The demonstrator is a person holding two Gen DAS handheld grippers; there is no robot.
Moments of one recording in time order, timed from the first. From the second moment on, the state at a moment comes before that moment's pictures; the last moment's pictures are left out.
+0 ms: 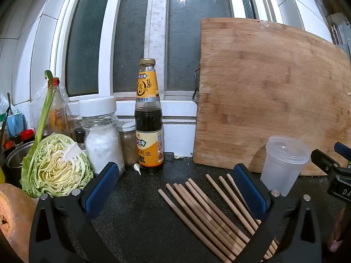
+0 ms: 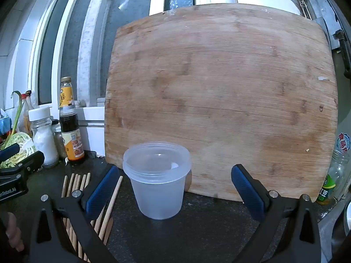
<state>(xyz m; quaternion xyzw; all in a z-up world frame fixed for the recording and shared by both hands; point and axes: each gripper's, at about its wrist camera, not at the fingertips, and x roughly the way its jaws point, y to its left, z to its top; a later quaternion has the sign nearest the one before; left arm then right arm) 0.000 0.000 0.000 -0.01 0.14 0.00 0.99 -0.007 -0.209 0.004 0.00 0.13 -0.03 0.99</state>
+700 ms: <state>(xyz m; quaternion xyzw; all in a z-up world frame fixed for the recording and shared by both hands) 0.000 0.000 0.000 -0.01 0.14 0.00 0.99 -0.009 -0.205 0.004 0.00 0.13 -0.03 0.99</state>
